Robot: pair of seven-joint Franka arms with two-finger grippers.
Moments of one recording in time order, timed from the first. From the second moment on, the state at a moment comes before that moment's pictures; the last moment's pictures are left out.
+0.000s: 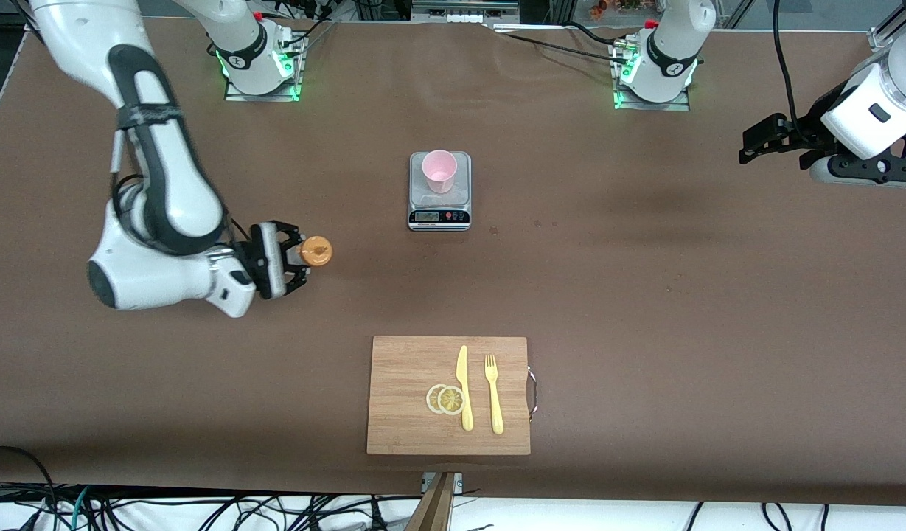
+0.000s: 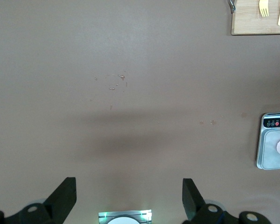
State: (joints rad) left arm -0.01 -0.06 -0.04 -1.69 -0.07 1.49 -0.03; right arm 0.16 0.58 -0.06 -1.59 0.77 1.69 -1.77
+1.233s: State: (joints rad) left arm -0.01 -0.06 -0.05 -1.69 -0.07 1.49 -0.03; right arm 0.01 0.75 -0.17 -1.74 0.99 1.54 -2.38
